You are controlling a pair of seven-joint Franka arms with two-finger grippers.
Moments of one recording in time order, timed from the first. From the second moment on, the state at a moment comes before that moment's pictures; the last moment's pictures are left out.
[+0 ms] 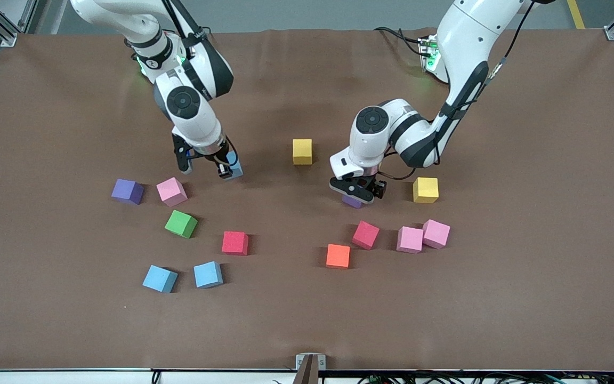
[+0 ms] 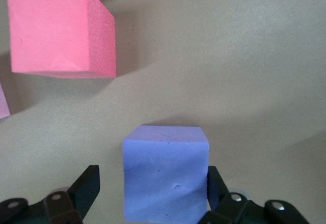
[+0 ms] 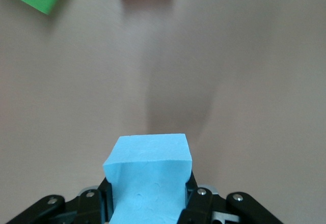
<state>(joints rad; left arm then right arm) -0.34 0.52 -0.33 -2.00 0.45 2.54 -0.51 0.60 0.17 -0.01 -2.34 0.04 2.48 1.85</state>
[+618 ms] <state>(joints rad) -0.34 0.53 -0.33 -1.98 0.43 2.55 -0.67 0.73 0.19 -0.01 -2.38 0.05 2.61 2.03</state>
